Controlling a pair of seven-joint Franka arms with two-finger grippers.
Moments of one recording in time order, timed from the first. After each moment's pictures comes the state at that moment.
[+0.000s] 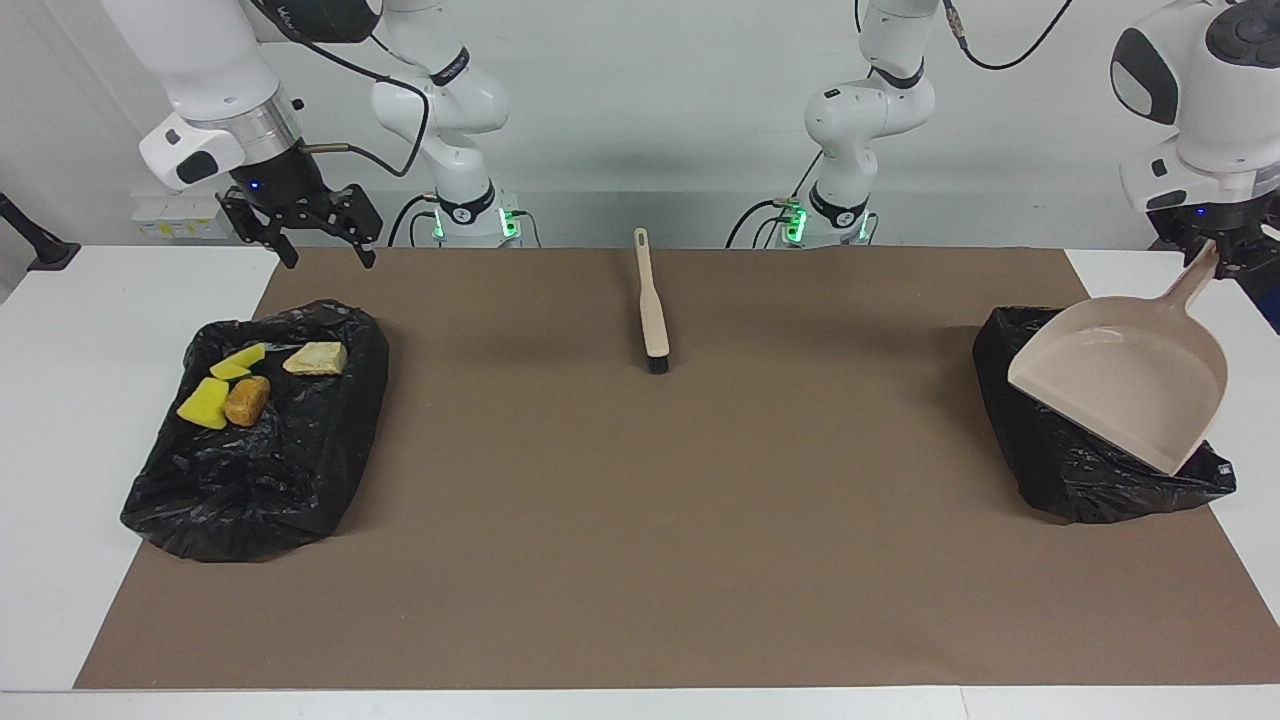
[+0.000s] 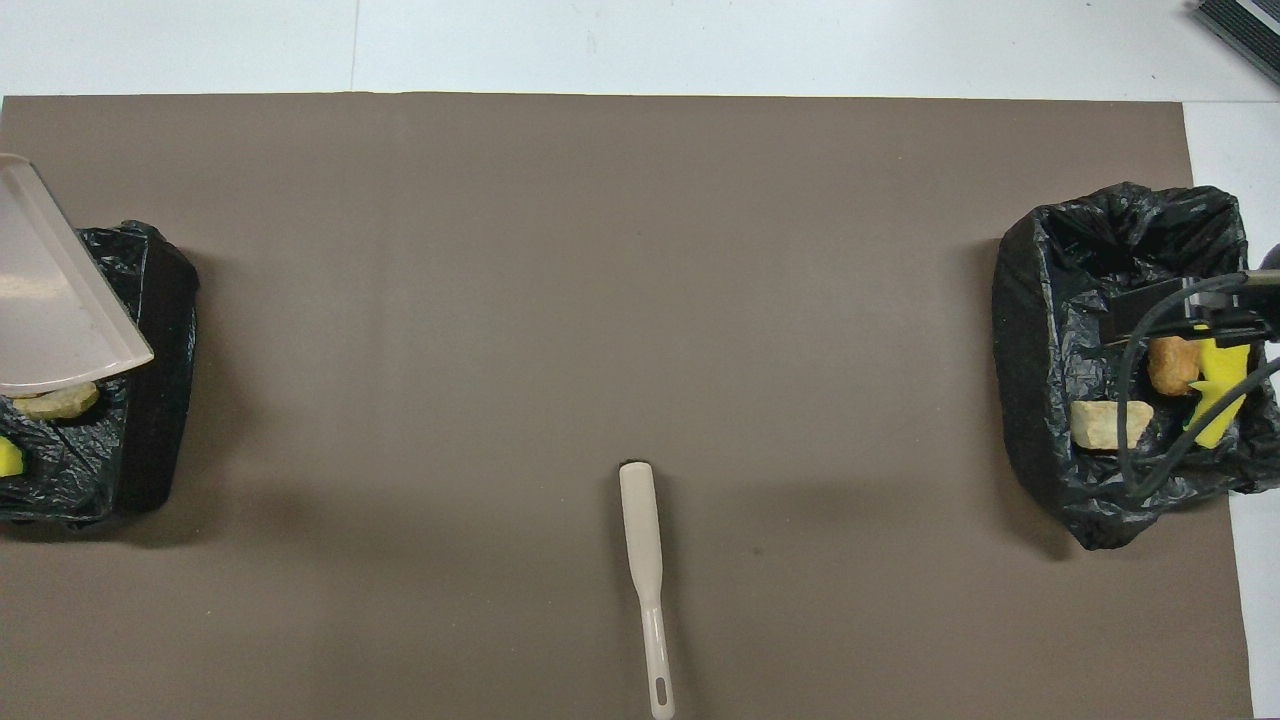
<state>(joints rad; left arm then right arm) 0.23 -0.04 -0.08 -1.71 0.57 1.75 1.09 0.00 -0.01 -0.02 -1.54 0.04 1.54 0.03</state>
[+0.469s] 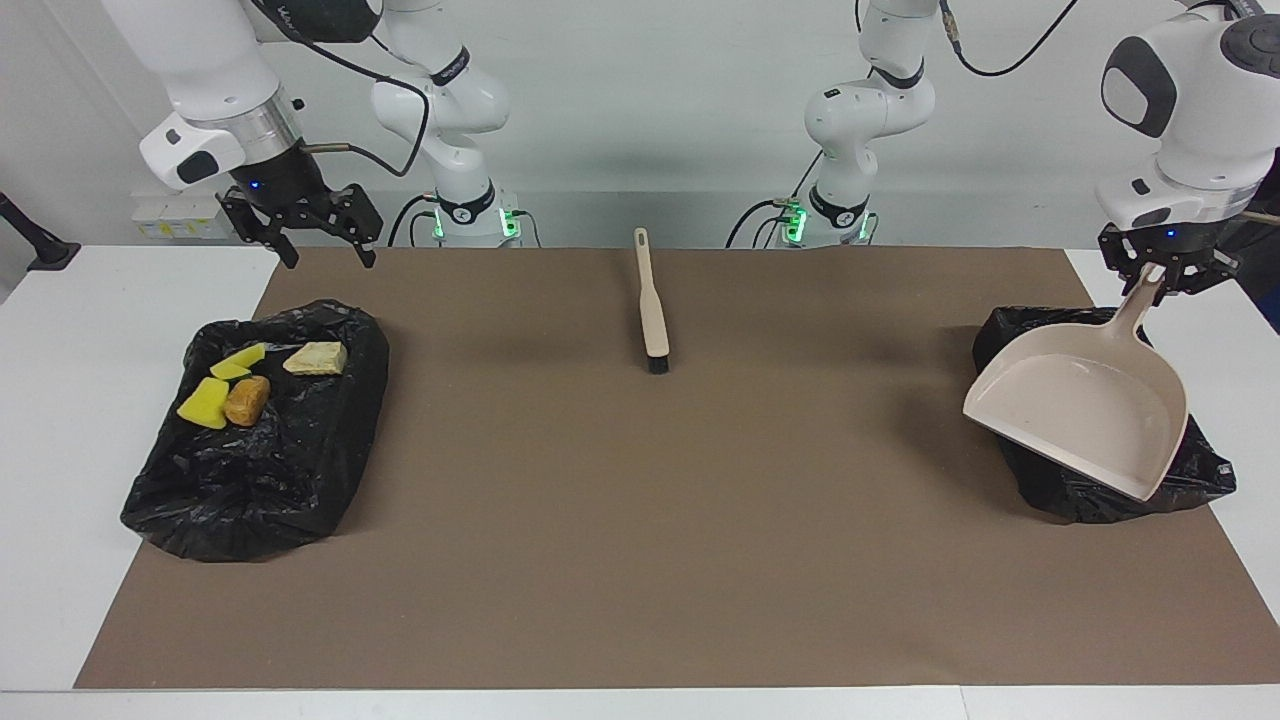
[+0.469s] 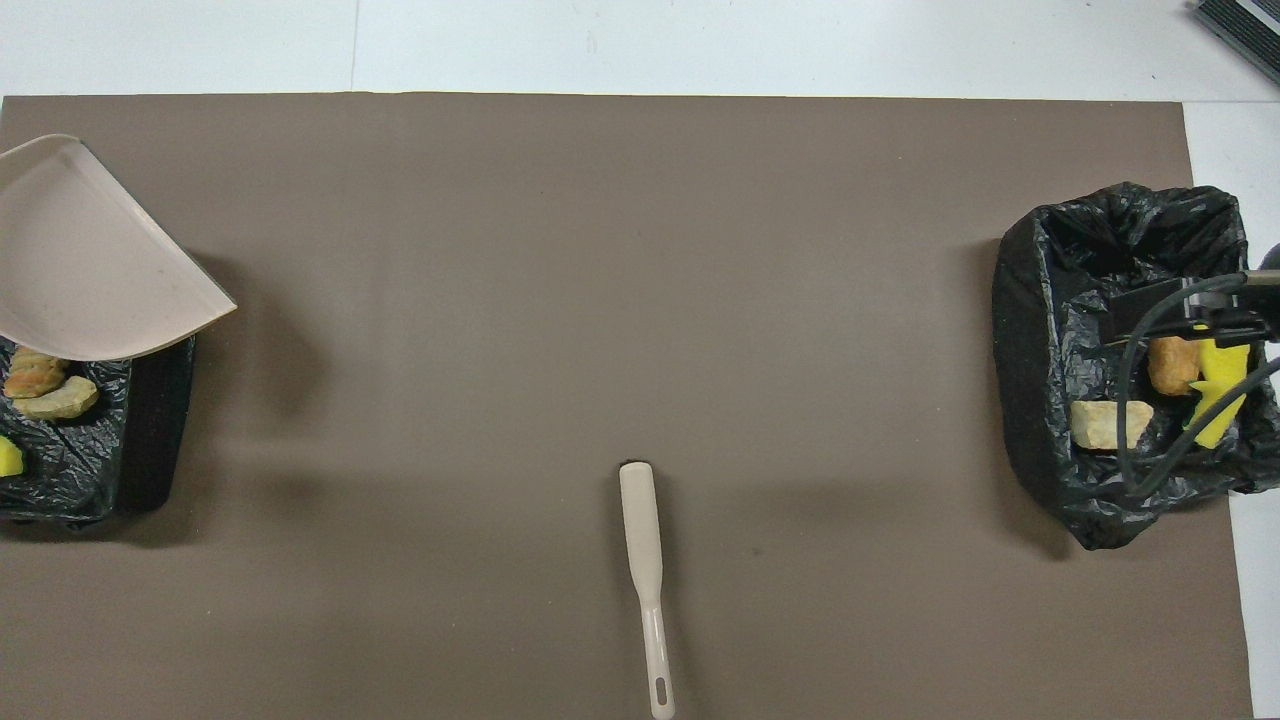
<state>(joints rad) 0.23 -0.03 -0.08 -1.75 0.34 1.77 0.92 0.00 -0.01 -0.02 -1.54 0.04 1.54 0.03</state>
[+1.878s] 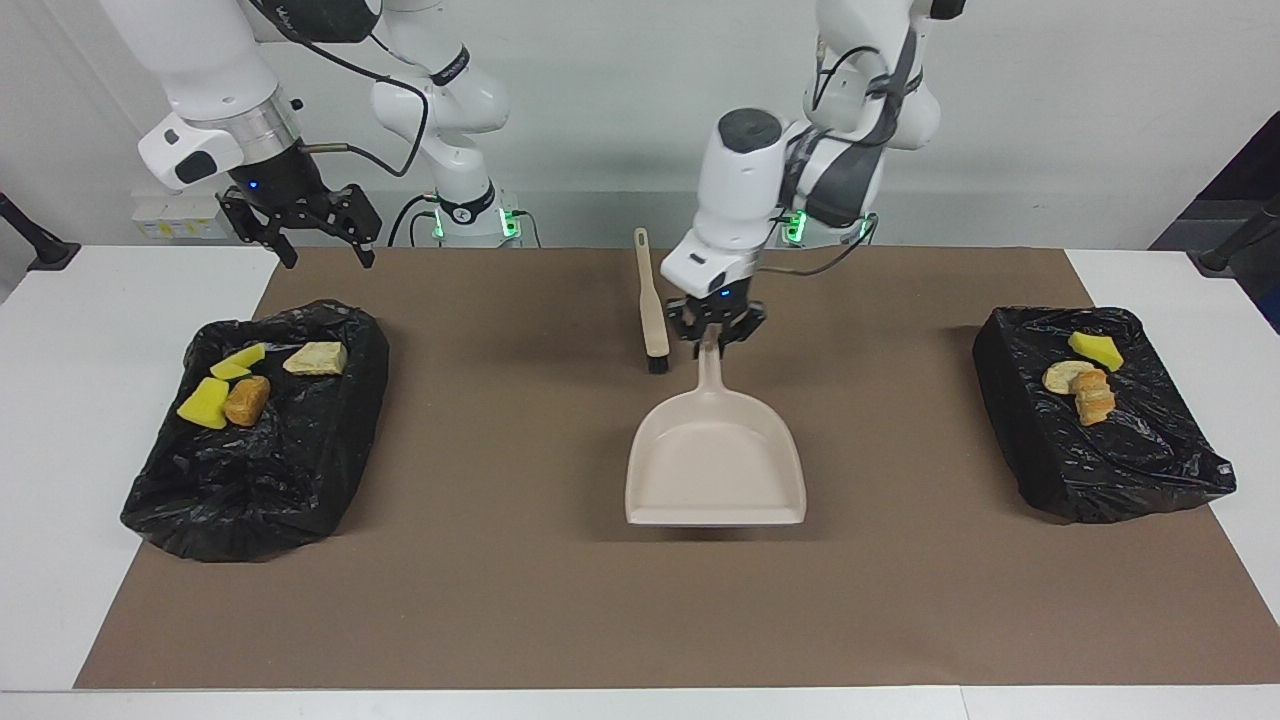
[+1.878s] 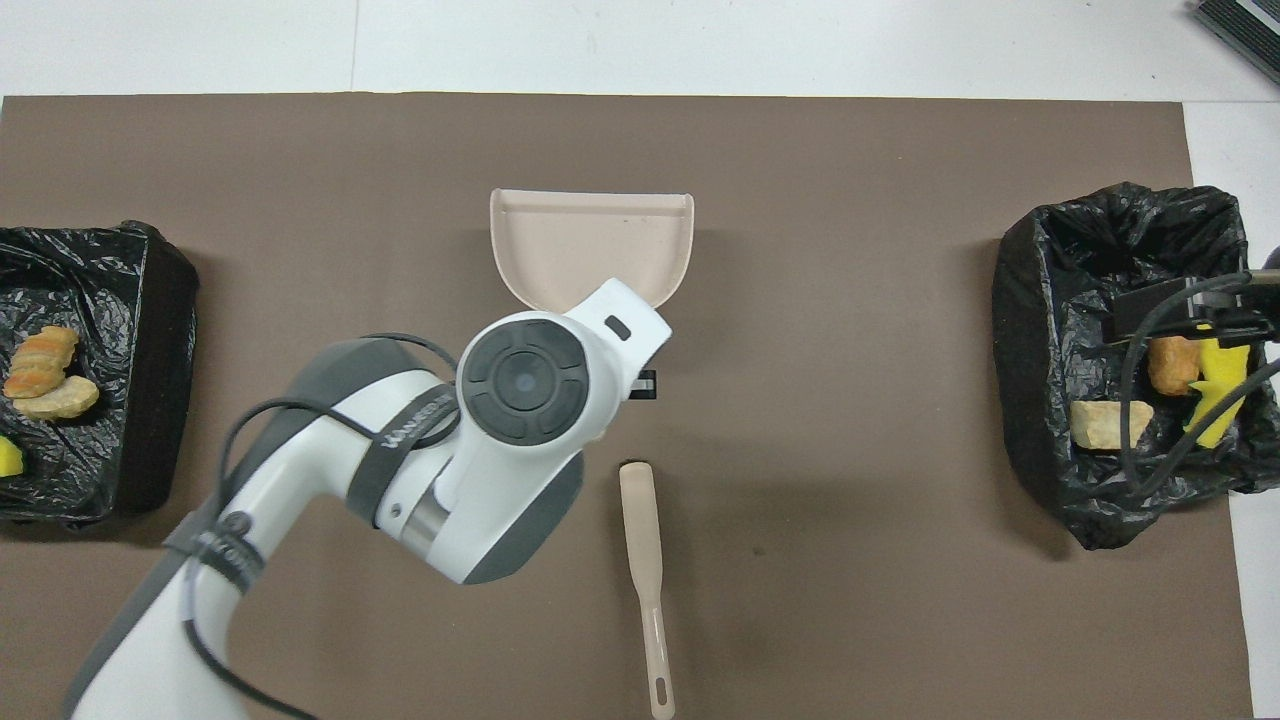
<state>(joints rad) -0.60 0.24 -0.10 -1.80 0.02 2.17 -0.66 0.00 -0.01 -0.02 -1.54 0.04 1.54 0.03</state>
